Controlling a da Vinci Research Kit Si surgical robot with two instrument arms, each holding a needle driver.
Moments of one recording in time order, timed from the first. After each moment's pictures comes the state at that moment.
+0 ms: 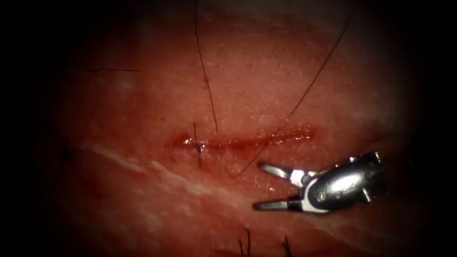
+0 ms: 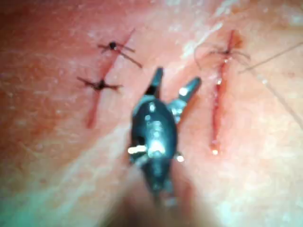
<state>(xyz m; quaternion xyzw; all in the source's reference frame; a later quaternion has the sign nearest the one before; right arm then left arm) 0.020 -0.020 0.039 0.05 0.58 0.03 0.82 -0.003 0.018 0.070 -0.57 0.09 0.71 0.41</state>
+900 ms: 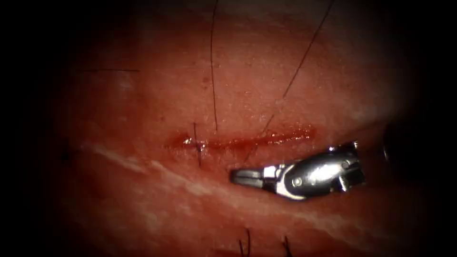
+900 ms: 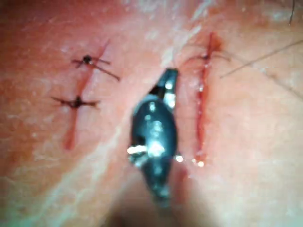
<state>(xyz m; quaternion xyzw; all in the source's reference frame) 0.025 -0.017 0.037 0.05 0.58 0.08 0.81 -0.003 0.018 0.070 -0.57 0.09 0.71 0.41</state>
